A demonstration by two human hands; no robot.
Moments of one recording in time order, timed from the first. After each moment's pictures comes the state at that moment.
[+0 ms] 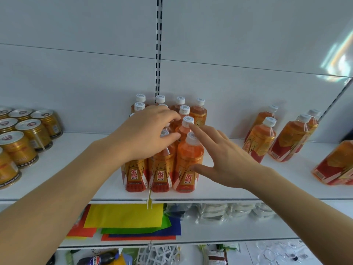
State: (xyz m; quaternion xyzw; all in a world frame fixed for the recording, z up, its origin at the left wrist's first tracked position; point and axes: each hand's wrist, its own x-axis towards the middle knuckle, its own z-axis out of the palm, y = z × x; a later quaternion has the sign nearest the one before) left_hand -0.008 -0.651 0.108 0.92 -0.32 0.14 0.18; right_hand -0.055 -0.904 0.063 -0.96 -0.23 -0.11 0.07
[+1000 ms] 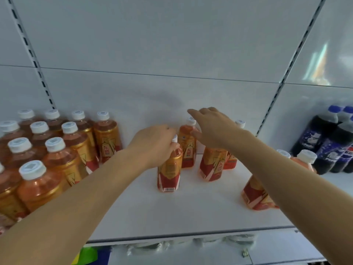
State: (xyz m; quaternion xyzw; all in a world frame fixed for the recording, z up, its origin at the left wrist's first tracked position) left_hand 0.056 -0.973 0.090 0.96 -0.27 0.07 0.07; right_hand 0.072 -1.185 0.111 -0.99 -0.11 -0.09 -0.04
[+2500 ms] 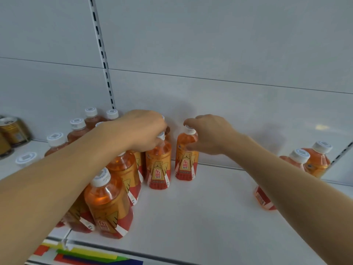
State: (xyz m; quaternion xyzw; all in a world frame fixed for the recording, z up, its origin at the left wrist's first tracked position) left_hand 0.108 -0.820 0.131 0.97 -0.22 0.02 -0.13; right_hand 0.144 -1.039 0.101 -0.96 -0.25 -0.08 -0.03
